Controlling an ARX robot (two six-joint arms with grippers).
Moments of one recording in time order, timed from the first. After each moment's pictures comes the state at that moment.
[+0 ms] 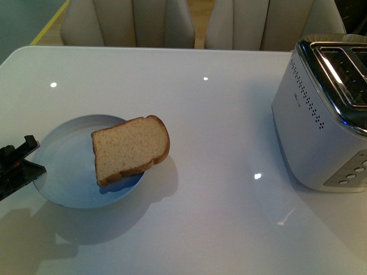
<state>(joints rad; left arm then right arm) 0.14 2.21 0.64 0.65 0.35 -0.43 0.00 0.00 0.02 0.00 0.00 0.00</state>
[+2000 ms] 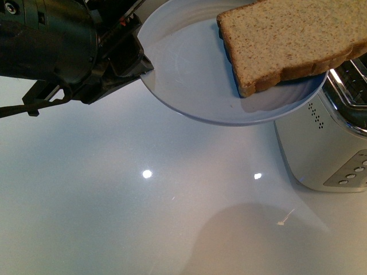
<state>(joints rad) -0.44 1.63 0.78 0.22 0.17 -0.82 0.00 0.00 0.02 0.00 0.00 0.00</state>
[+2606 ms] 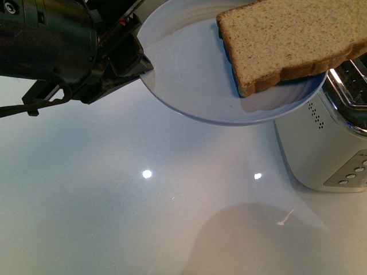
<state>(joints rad) -0.44 1.63 0.78 0.22 0.17 -0.82 0.00 0.00 0.02 0.00 0.00 0.00</state>
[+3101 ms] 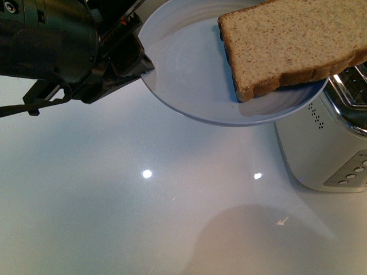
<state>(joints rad) -0.44 1.63 0.78 0.21 0.18 -0.81 -0.17 0.48 0.21 -0.25 -0.25 0.01</state>
